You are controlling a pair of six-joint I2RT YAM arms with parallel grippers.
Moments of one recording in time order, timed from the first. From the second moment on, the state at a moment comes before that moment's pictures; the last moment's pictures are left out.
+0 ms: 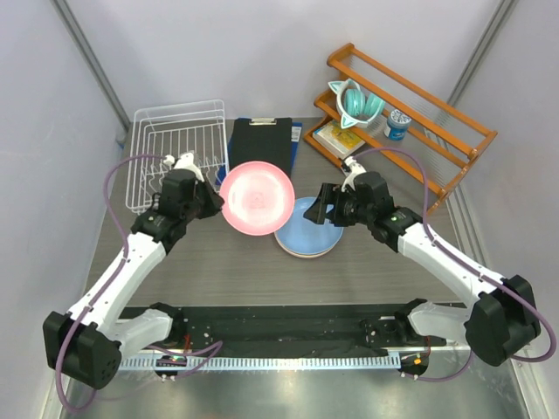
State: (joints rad) left arm -0.32 1.06 0.91 -0.41 -0.05 -0.53; right arm 0.50 1.18 0.83 -0.24 -0.23 0.56
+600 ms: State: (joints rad) left arm -0.62 1.06 0.83 -0.37 -0.12 -0.63; right arm 0.55 1.33 0.85 -0.16 -0.22 0.62
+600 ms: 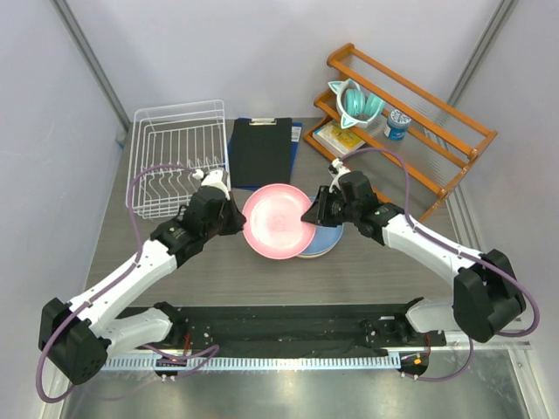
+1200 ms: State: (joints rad) left arm -0.63 0.97 0.83 -0.38 -0.31 -0.62; right arm 0.54 1.31 0.86 -0.29 -0.01 0.59
